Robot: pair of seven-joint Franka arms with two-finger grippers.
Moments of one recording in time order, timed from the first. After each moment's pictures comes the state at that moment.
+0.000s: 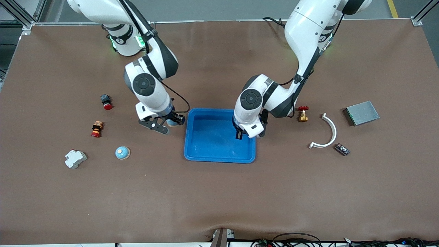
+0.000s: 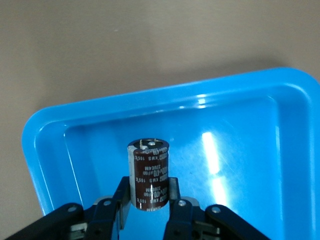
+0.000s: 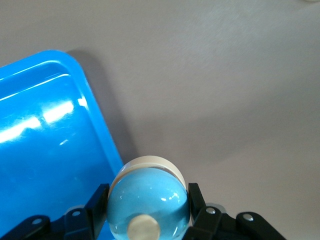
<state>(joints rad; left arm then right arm) -0.61 0.69 -0.09 -1.63 -0.01 2.31 -2.05 0.50 0.37 0.06 -1.96 0.03 2.30 0.95</state>
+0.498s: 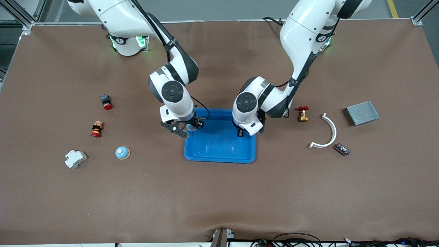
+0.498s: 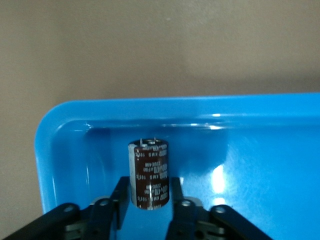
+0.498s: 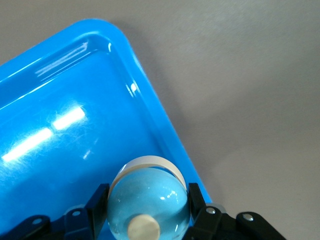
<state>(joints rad) -0.63 0.72 -0.09 -1.65 -0.01 2.29 -2.18 0.59 0.56 0.06 -1.77 0.03 2.31 1.15</state>
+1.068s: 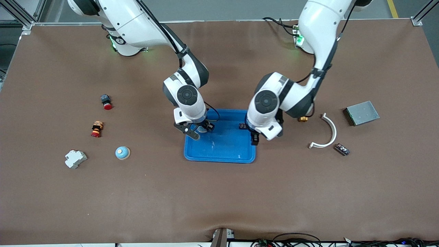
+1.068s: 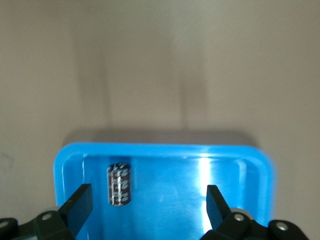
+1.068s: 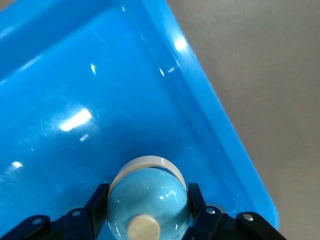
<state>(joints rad) -0.52 0.56 -0.06 -1.62 0.00 2.15 -2.06 0.65 0.67 0.06 -1.71 0.03 2.39 1.24</state>
